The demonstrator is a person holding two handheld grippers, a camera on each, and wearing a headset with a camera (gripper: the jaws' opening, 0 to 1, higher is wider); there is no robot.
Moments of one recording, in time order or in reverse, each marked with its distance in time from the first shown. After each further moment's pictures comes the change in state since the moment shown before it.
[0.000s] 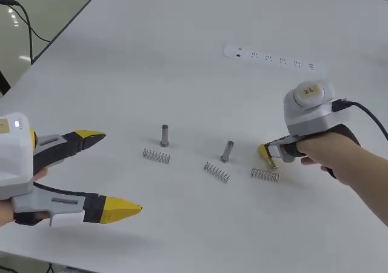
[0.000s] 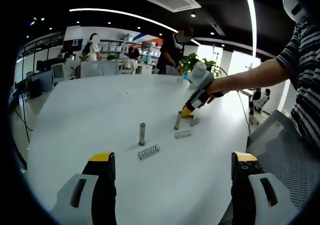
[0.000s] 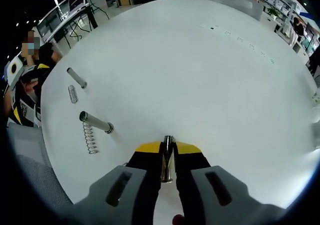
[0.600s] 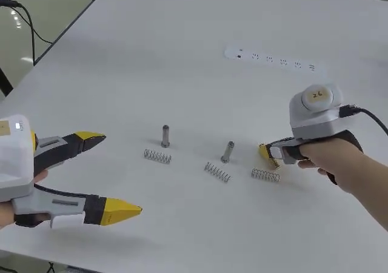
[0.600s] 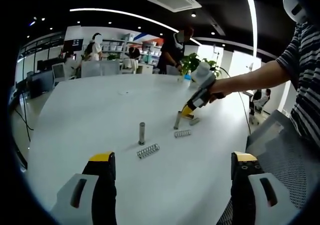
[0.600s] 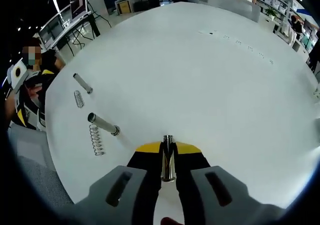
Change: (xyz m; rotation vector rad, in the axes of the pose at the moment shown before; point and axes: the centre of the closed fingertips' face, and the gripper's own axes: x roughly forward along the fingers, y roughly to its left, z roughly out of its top) left arm -0.003 -0.002 -0.001 -0.001 0.001 0.006; right arm -0.009 0.007 0.003 0.021 -0.076 0.031
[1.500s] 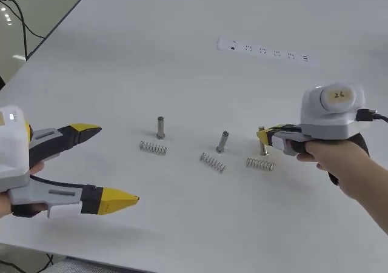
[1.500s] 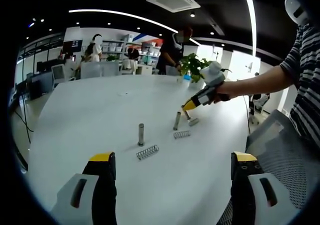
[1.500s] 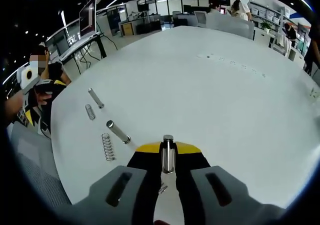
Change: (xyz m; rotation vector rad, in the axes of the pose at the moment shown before) left arm 0.001 -0.001 0.002 0.008 -0.005 -0.002; right arm -0.023 0.004 0.015 0.008 -0.216 0.004
